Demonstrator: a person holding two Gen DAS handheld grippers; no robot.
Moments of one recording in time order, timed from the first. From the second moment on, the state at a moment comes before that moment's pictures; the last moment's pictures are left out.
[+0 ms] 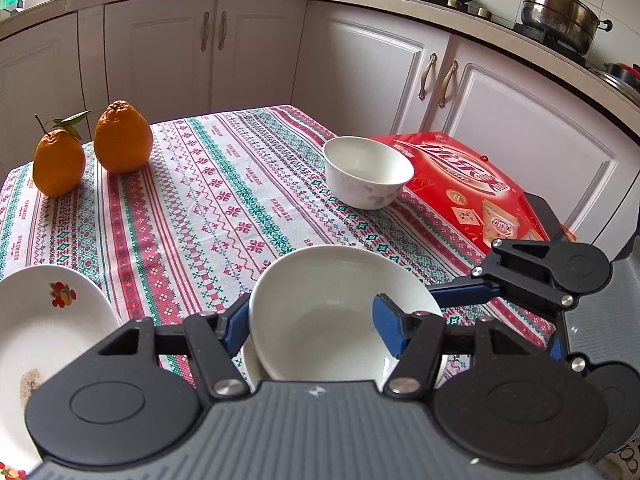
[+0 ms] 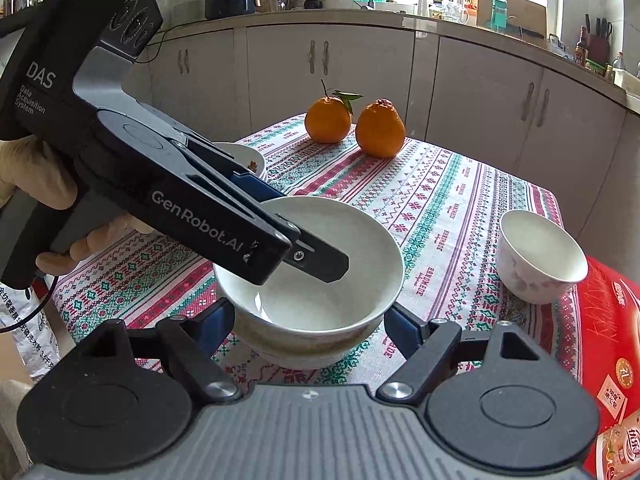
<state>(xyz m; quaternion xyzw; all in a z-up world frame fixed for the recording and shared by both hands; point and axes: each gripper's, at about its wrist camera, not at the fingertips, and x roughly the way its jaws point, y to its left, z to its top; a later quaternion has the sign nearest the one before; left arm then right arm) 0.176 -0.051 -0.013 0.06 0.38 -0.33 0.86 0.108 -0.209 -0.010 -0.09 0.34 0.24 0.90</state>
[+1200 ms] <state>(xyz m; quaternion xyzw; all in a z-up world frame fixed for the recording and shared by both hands) 0.218 -0.095 0.027 0.12 0.35 -0.37 0.85 0.115 -0.282 0.018 -0.06 0.30 0.18 0.94</state>
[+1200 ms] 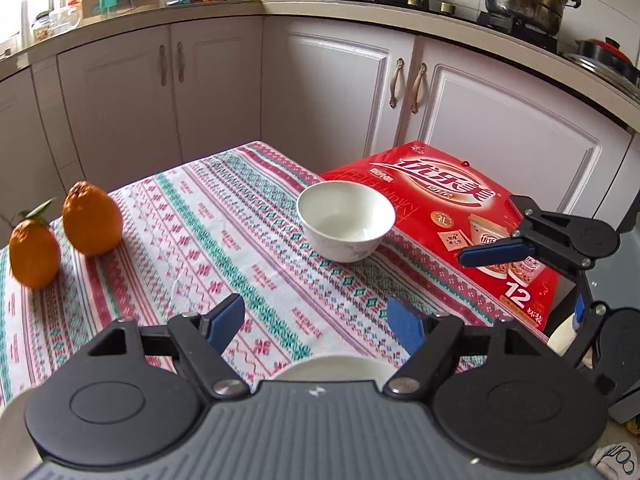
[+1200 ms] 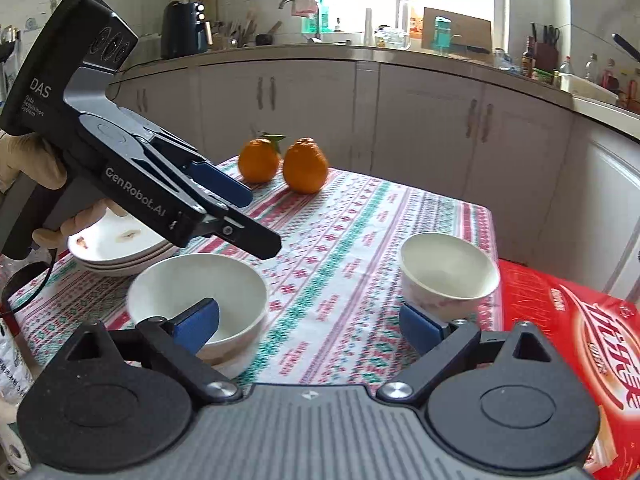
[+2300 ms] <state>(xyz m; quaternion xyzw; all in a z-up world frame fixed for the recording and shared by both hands) 0.347 -0.227 -0.043 0.13 0.42 -0.42 0.80 0.241 -0.343 -0.051 -0.08 0.33 0.11 0.93</state>
